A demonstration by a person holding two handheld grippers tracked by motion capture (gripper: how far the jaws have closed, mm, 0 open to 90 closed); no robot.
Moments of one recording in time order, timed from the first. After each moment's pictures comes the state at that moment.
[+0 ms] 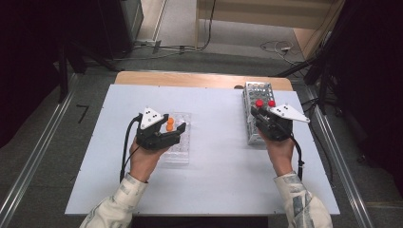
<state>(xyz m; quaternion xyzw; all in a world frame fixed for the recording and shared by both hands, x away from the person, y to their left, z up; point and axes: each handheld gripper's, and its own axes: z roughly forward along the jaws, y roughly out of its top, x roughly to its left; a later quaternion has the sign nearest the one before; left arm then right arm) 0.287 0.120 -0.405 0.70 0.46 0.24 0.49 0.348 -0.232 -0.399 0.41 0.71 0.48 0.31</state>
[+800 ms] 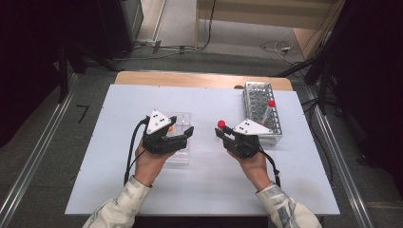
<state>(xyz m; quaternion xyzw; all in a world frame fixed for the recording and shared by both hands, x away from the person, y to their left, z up) 0.276 0.099 -0.401 0.71 0.43 0.23 0.51 0.312 -0.158 -0.427 0.32 0.79 0.48 0.21</state>
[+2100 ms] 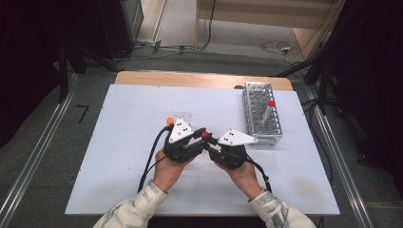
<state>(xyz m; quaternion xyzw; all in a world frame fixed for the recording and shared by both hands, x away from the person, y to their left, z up) 0.272 0.056 -0.411 0.73 0.37 0.19 0.54 0.287 -0.127 -0.433 0.28 0.81 0.49 0.17</state>
